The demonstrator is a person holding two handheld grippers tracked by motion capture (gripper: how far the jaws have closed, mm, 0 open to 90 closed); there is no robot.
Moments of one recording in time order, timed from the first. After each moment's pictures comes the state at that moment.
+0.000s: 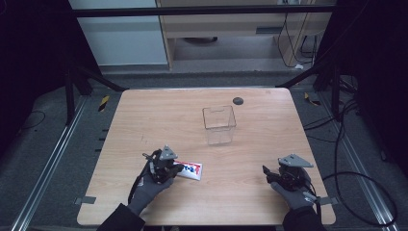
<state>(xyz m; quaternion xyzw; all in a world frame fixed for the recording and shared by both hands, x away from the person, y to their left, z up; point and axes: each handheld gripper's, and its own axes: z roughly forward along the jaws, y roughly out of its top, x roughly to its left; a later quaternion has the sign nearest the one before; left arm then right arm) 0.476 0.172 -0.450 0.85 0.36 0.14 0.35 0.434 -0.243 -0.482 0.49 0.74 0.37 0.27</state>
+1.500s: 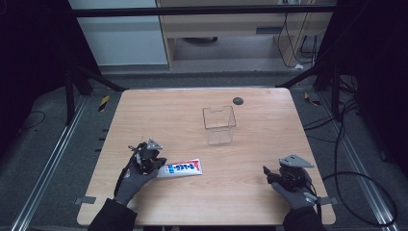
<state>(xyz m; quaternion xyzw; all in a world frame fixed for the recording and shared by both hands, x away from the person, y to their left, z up) 0.497 0.213 -0.465 0.86 0.40 0.14 0.29 0.433 -0.245 -0.483 0.49 0.74 0.36 0.27</state>
